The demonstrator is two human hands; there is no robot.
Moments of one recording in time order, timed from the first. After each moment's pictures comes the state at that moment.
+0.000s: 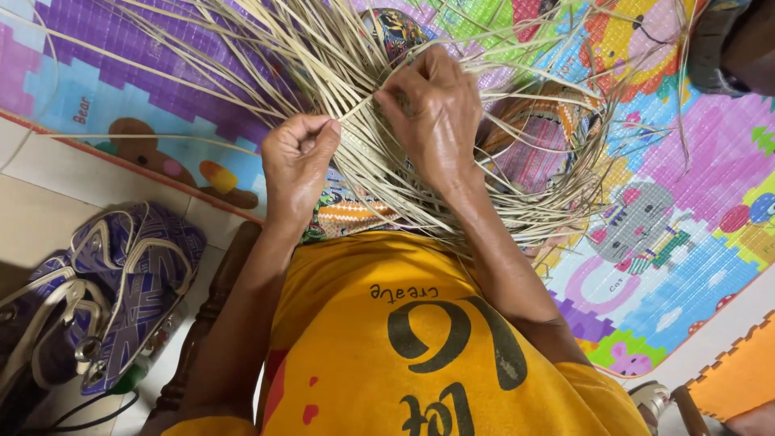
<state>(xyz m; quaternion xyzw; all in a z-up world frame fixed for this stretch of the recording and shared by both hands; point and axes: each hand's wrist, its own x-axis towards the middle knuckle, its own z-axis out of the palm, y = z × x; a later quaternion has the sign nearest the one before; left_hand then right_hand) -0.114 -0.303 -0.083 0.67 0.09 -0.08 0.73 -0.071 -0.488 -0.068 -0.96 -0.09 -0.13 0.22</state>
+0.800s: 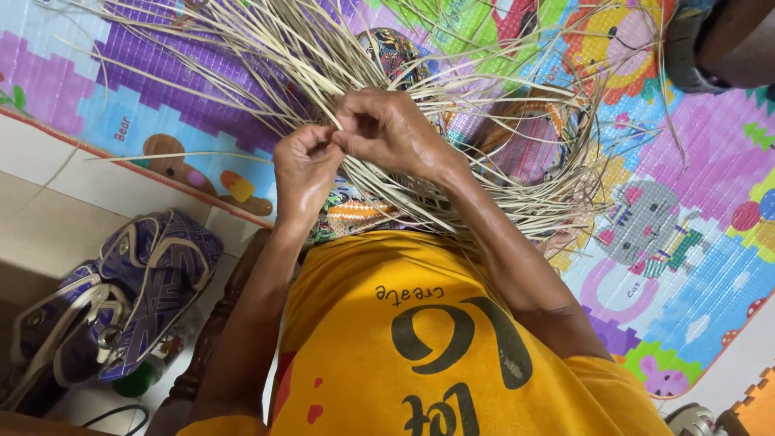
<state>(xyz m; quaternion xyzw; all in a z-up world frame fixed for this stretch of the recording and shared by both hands) -0.131 -0.295 -0.087 0.70 0.03 -0.07 0.71 -0.078 -0.470 -0.068 -0.78 -0.25 0.10 0.56</state>
